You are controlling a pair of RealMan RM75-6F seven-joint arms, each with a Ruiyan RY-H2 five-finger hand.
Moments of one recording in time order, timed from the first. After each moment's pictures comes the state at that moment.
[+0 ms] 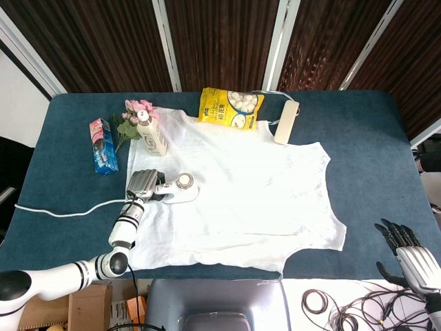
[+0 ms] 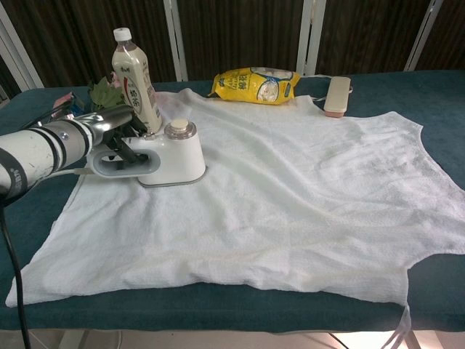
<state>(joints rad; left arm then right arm) -0.90 -1.68 -0.25 -1.20 0.66 0.89 0.37 0.06 -0.99 -0.10 -1.56 -1.60 1.33 0.19</state>
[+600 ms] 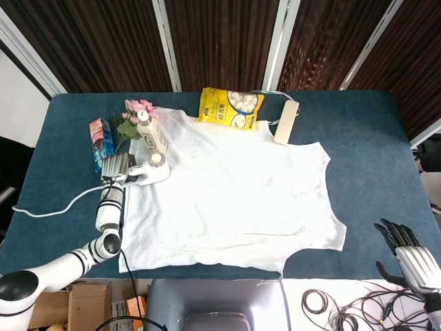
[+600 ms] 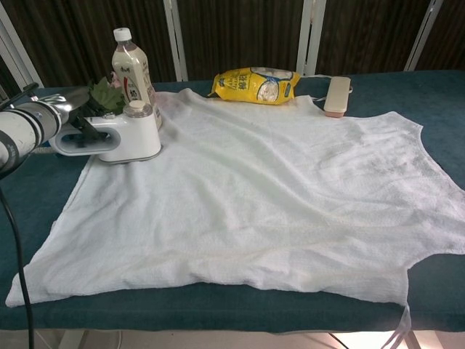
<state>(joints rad) -0.90 -1.73 -0.33 -0.92 0.60 0.84 0.36 0.06 -0.99 -0.10 -1.56 -1.59 1.33 0.18</state>
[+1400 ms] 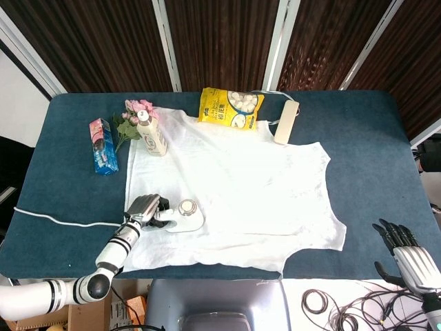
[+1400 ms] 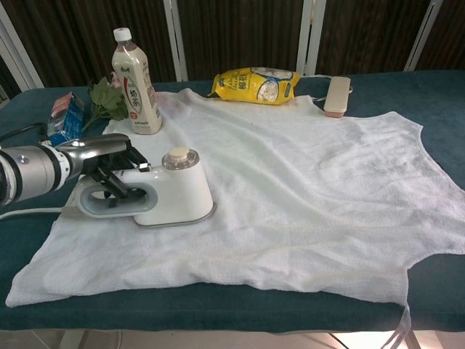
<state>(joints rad) -0.78 -1.51 -0.21 -1.60 0.69 0.82 0.32 0.07 -1.00 -0.10 -1.57 -1.59 1.32 0.15</state>
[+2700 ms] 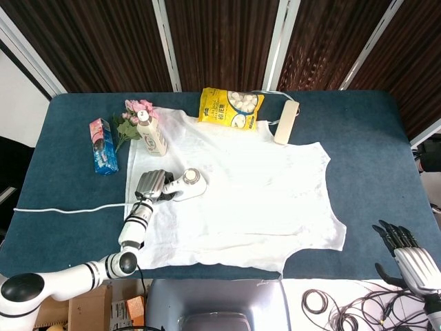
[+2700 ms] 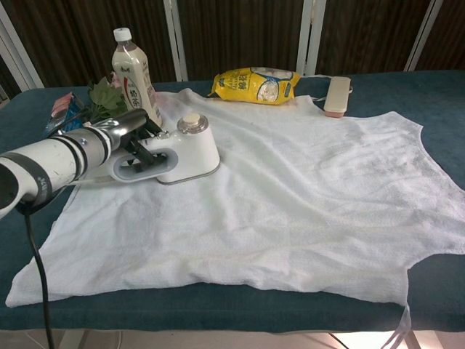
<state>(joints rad) -0.89 -1.77 -0.31 -1.16 0.71 0.84 0.29 0.07 -0.99 -0.11 -1.55 -1.61 1.32 0.19</state>
